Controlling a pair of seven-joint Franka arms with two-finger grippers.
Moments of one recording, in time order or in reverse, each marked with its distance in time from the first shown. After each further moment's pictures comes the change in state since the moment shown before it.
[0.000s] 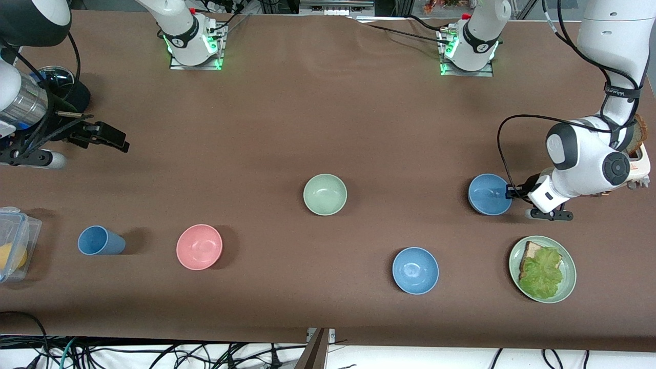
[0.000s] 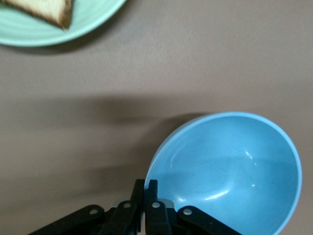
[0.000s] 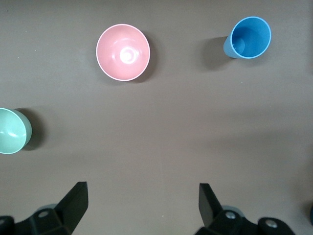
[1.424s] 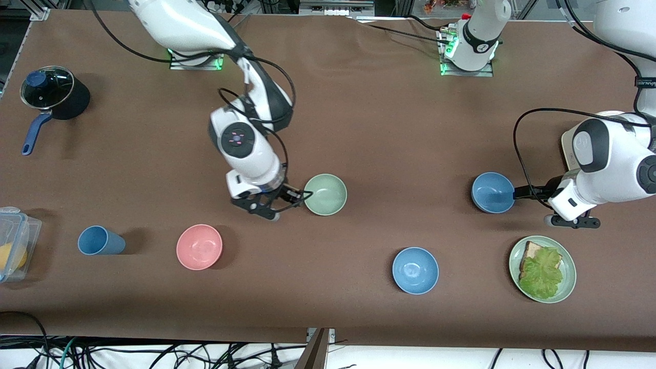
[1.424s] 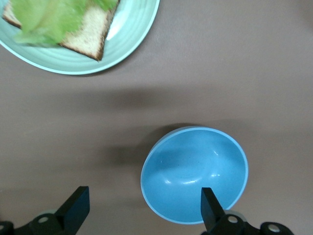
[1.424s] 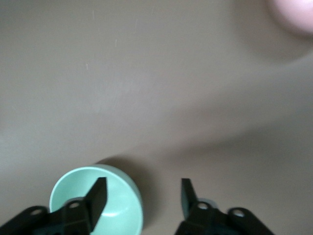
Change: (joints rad) left arm -0.003 -0.020 0.000 0.147 0.091 -0.199 -0.075; right arm 0.418 0.462 0.013 0.067 -0.002 0.550 0.660
